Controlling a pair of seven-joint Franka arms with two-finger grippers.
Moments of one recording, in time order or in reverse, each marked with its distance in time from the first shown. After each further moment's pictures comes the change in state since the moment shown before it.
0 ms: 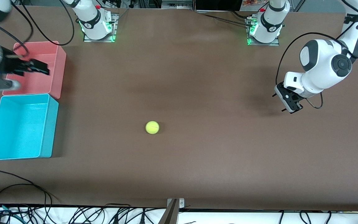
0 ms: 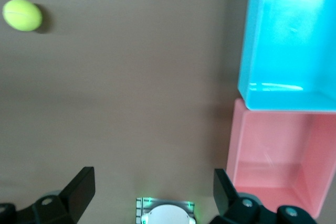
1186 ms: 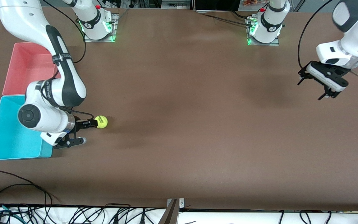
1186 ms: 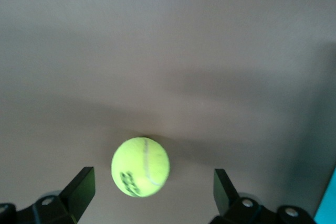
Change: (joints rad) left arm 0.016 -0.297 0.049 0.090 0.018 -0.200 -0.273; right arm 0.074 0.479 0.005 -0.027 0.002 0.592 -0.068
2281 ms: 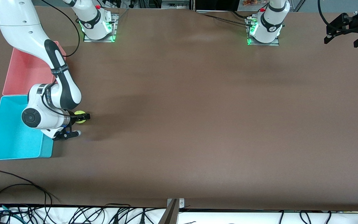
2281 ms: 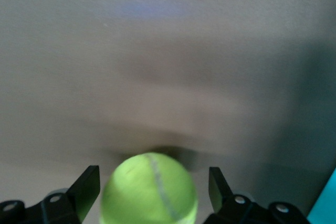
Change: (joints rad) left arm -0.008 -0.021 0.007 0.474 0.066 -0.733 -0.716; right arm -0.060 0.040 -0.073 -0.192 -0.001 0.117 -0.129
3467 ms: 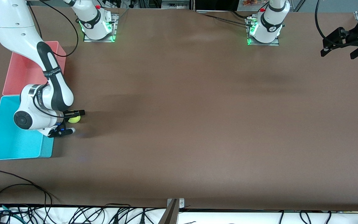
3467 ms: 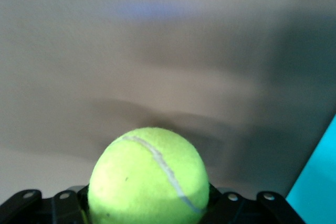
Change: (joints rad) left arm -0.041 0.128 0.004 0.127 0.000 0.021 -0.065; right arm -0.052 0.007 0.002 0.017 0.001 -0.102 -0.034
